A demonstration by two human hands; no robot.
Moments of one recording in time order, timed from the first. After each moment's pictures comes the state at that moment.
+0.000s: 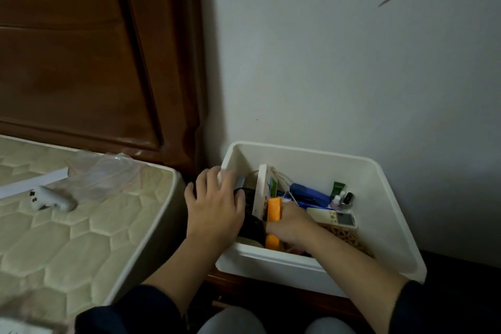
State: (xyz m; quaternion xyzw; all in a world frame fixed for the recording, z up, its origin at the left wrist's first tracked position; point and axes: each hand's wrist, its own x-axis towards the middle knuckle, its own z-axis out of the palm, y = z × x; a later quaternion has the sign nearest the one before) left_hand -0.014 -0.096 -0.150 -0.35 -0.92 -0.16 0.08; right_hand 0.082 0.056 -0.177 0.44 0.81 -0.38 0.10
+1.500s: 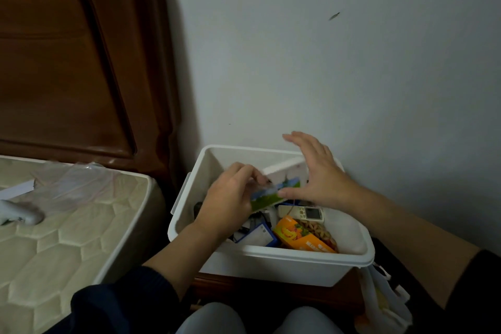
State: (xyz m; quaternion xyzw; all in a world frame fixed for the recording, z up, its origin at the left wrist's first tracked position) left_hand 0.025 -0.052 -0.109 -0.53 -0.74 -0.41 -0.02; right_hand 0.169 0.147 -0.081 0.17 0.94 -0.23 -0.17
